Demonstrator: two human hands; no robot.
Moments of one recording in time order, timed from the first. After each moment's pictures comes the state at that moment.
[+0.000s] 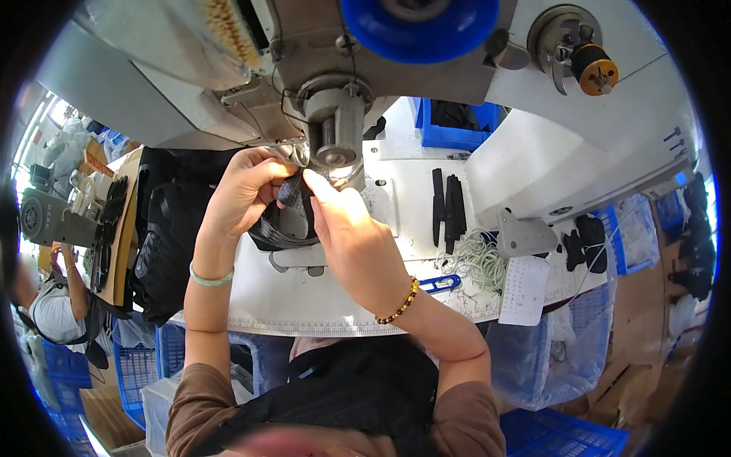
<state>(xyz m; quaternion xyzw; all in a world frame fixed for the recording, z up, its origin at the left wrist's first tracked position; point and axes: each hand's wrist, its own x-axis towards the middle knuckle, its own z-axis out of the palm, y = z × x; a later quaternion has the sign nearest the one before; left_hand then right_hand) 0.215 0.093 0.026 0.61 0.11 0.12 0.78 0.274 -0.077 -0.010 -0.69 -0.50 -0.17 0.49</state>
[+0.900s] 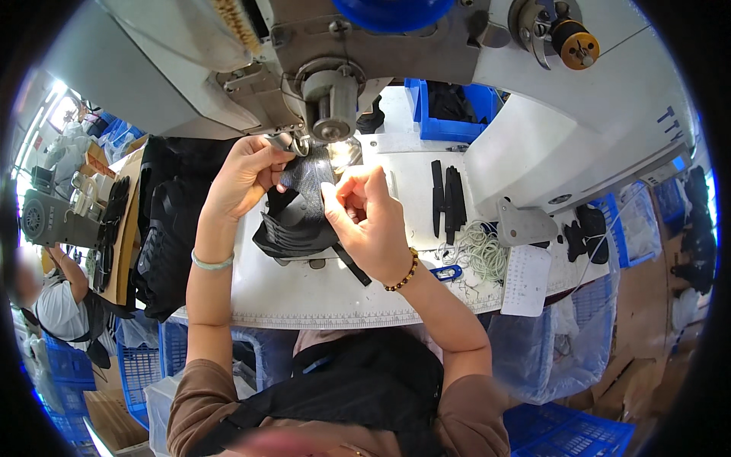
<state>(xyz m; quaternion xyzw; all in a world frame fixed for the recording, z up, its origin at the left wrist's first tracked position) 0.222 0.108 0.022 0.60 0.08 0.11 0.78 0.285 -0.076 -0.029 -0.57 -0.41 0.03 0.72</state>
